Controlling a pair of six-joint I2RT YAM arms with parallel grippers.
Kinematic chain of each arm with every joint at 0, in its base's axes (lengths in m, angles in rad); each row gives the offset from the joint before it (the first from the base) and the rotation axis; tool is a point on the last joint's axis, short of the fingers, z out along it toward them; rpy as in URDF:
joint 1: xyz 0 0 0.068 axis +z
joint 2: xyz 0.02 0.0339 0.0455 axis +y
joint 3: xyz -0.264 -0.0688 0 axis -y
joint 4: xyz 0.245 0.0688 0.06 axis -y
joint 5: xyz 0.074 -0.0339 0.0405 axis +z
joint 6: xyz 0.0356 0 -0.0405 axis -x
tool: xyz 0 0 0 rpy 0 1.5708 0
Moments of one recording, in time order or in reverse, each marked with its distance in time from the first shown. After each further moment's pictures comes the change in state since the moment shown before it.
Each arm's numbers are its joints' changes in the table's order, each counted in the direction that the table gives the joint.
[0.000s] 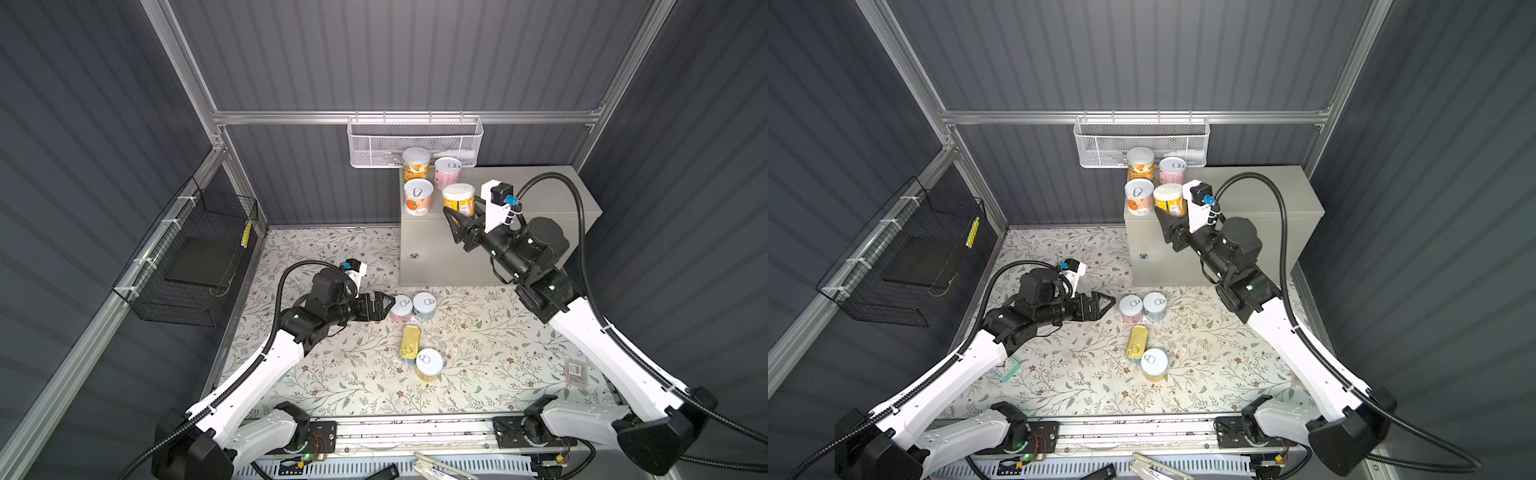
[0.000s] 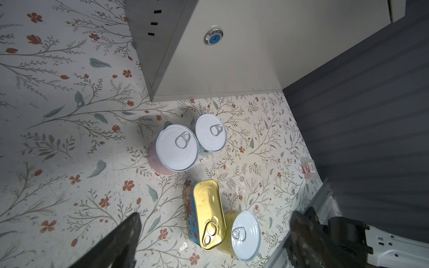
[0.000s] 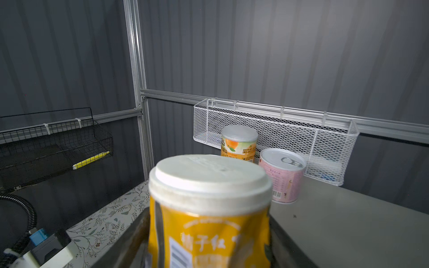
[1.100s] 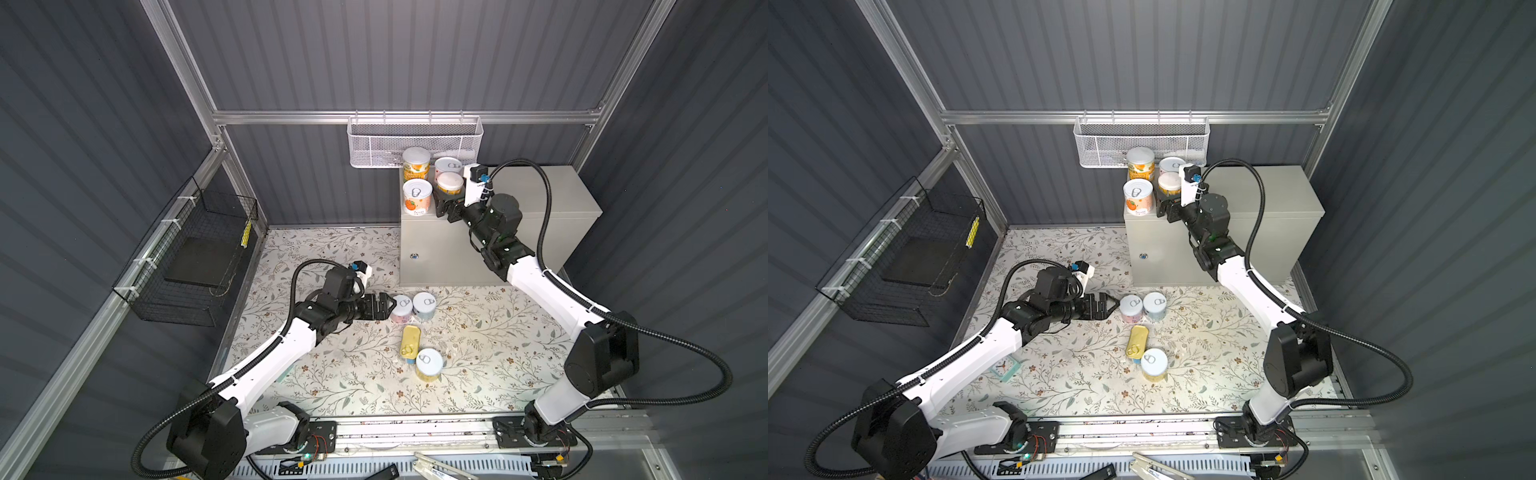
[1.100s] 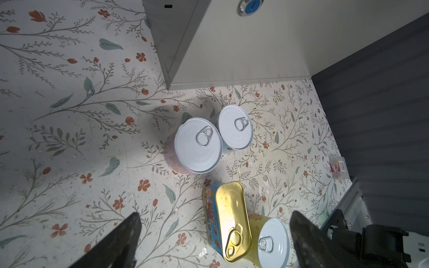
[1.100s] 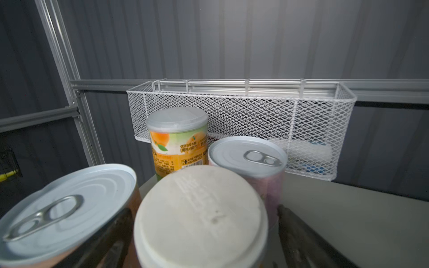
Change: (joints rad) left arm 0.000 0.137 0.000 0.030 0.025 -0.042; right arm -0.116 0.373 0.137 0.230 -0.052 -0.054
